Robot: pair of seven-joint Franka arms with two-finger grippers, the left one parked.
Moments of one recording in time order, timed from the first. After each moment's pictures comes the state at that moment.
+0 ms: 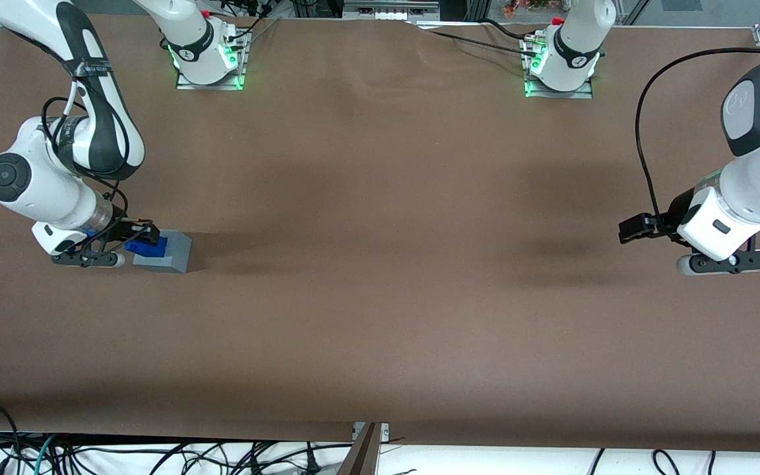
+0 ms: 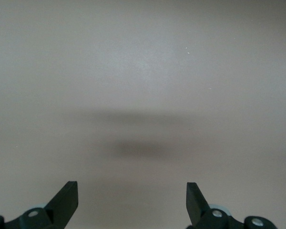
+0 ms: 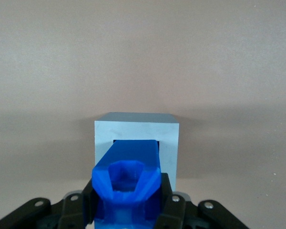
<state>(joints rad) 0.08 0.30 -0.10 -2.01 0.03 2.29 -0.01</state>
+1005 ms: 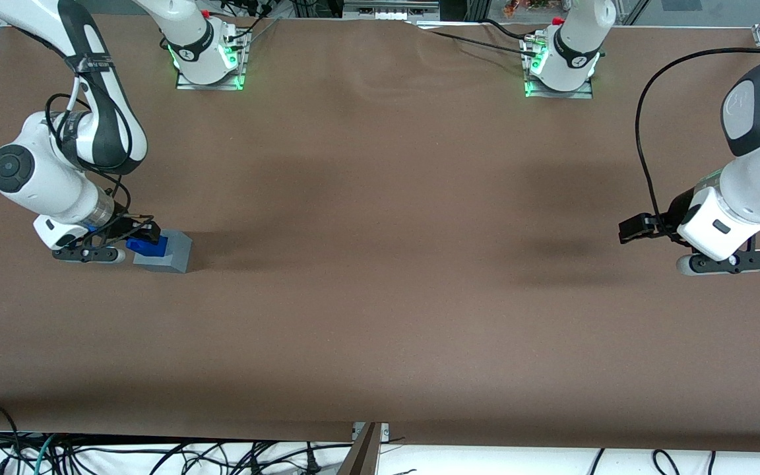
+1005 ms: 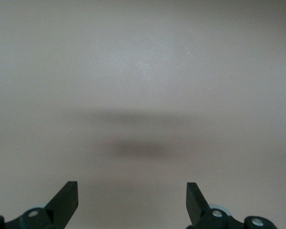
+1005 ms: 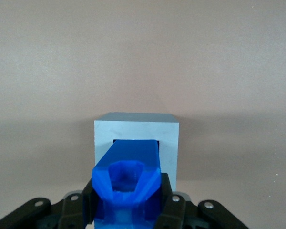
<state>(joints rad) 0.08 0.27 -0.10 -2.07 0.03 2.36 0.00</state>
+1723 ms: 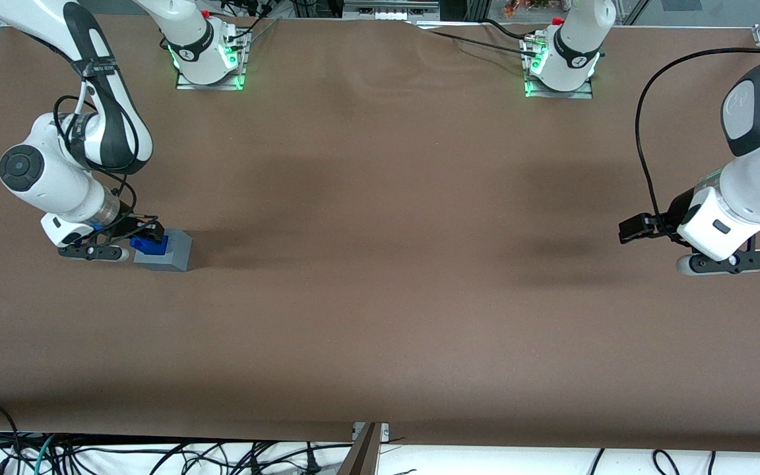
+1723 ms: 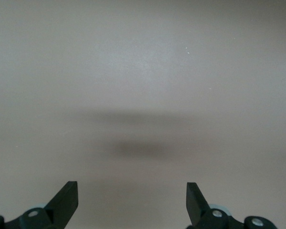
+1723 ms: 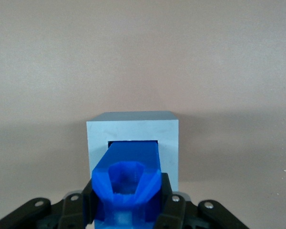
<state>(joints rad) 0.08 0.28 -0.10 -2.11 0.03 2.40 0.02</state>
